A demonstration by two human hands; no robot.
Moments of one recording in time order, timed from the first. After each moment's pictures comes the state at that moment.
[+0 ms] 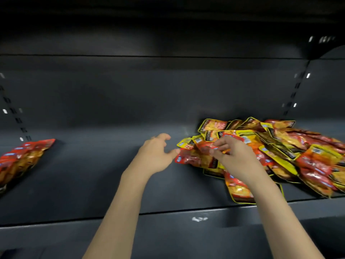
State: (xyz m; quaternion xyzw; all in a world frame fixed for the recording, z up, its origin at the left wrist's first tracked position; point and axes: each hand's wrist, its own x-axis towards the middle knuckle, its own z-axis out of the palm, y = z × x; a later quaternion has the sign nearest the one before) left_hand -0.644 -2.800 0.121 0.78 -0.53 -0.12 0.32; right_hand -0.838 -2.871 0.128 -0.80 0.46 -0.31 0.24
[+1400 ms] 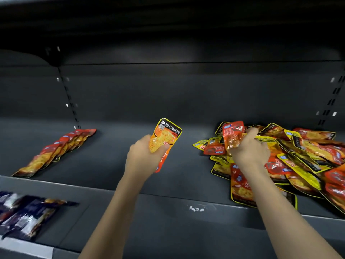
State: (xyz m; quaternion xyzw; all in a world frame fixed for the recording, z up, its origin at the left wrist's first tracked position) left_hand -0.668 -2.742 0.116 0.82 -0.34 0.02 0.46; right_hand -0.825 -2.939 0.100 -0.74 0.59 -0.31 0.07
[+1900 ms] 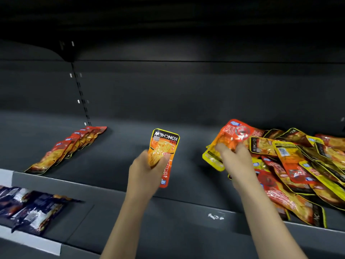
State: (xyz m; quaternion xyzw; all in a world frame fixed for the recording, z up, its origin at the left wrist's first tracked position) left_hand -0.664 -2.709 0.092 0.77 -0.27 -0.04 0.58; right_hand -0.785 -2.865 0.107 -0.66 0.38 -0.44 0.48
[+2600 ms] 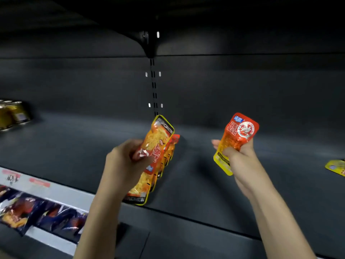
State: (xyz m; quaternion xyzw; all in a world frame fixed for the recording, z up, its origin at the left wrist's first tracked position) left_hand -0.388 -2.543 0.117 0.81 -0.31 0.05 0.49; right_hand -0.530 -2.733 0.106 -0.64 0.26 -0.37 0.63
